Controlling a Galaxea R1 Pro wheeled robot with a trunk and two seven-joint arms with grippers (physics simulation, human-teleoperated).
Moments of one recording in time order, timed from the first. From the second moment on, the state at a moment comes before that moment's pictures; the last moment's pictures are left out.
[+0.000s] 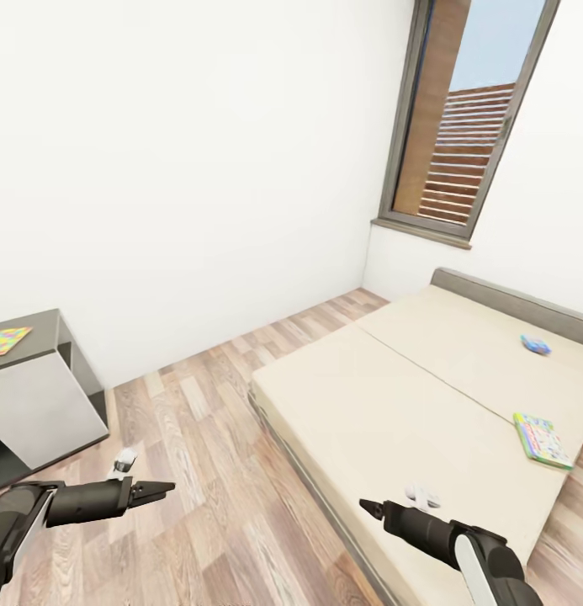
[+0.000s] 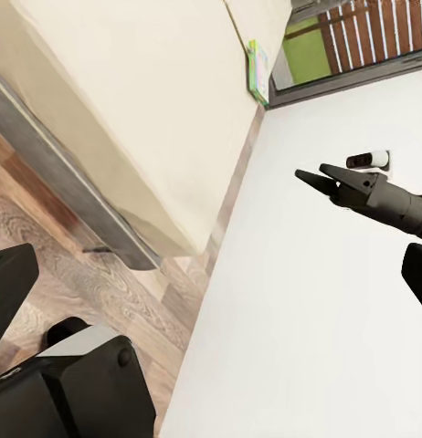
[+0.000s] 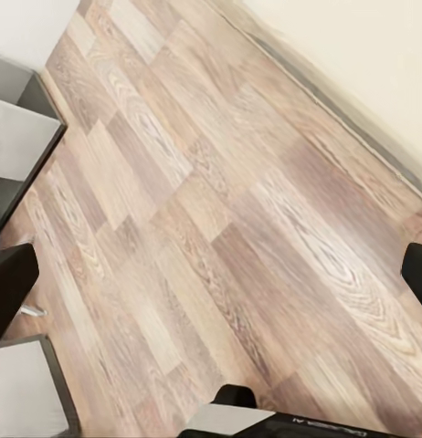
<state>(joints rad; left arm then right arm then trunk) -0.47 0.37 0.19 -0.82 -0.01 0.84 -1.45 -0.18 -0.03 -0.17 -1.26 -0.30 0.77 0.40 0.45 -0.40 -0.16</state>
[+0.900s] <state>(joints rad) -0.47 0.37 0.19 -0.82 -0.01 0.84 -1.45 -0.18 -0.03 -0.16 -1.25 -0.29 0.77 0.40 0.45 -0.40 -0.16</state>
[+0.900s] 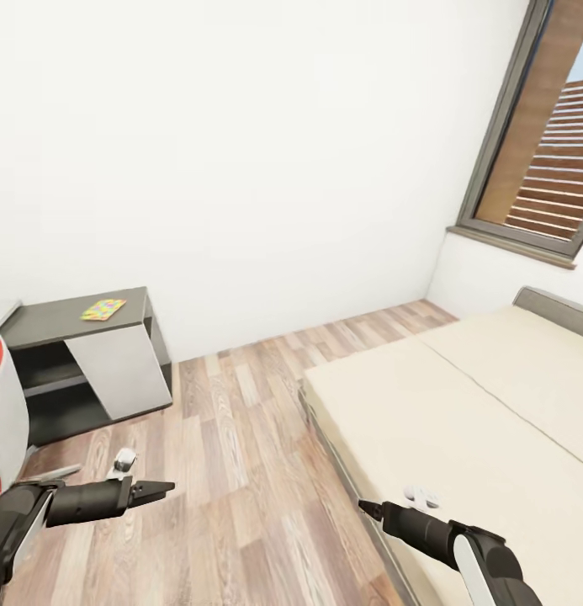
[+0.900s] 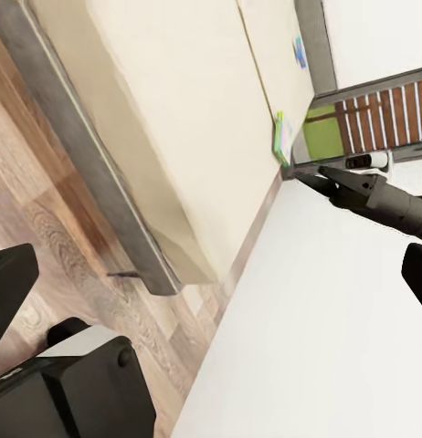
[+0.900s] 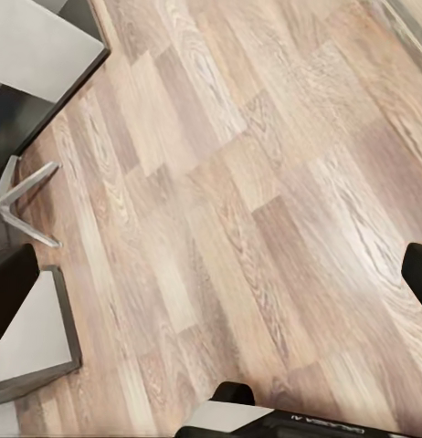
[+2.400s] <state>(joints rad) -0.47 0.37 0.19 -0.82 0.00 0.84 -1.45 -0.18 -0.03 -0.16 -1.25 -0.30 0.77 0.40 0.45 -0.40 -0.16</state>
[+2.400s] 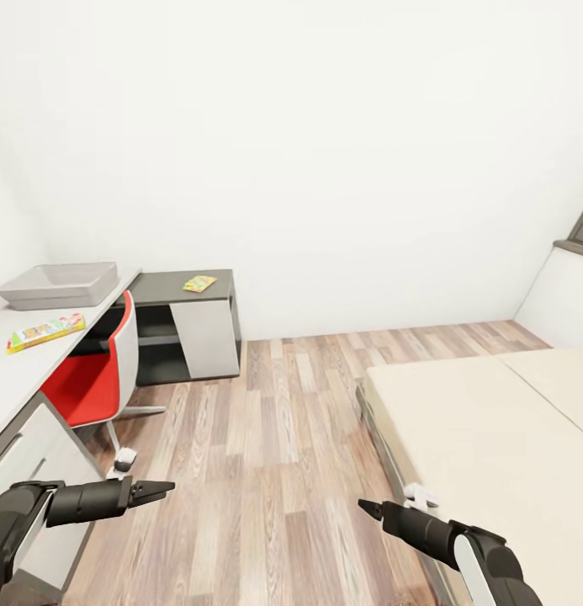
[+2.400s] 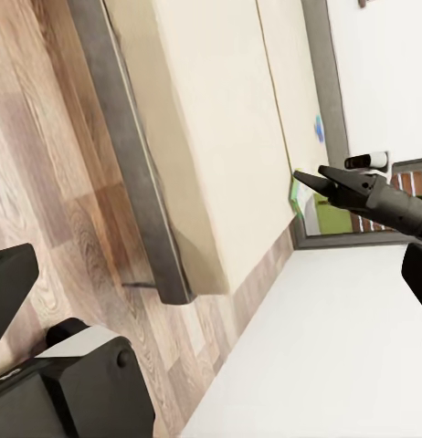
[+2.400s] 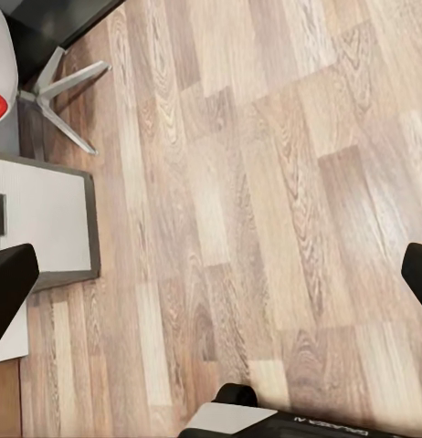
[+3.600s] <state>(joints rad) -0.47 0.37 0.19 -0.82 0.00 0.84 -1.45 -0.18 -0.03 -0.16 -1.25 -0.30 0.77 0.40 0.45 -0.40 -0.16</state>
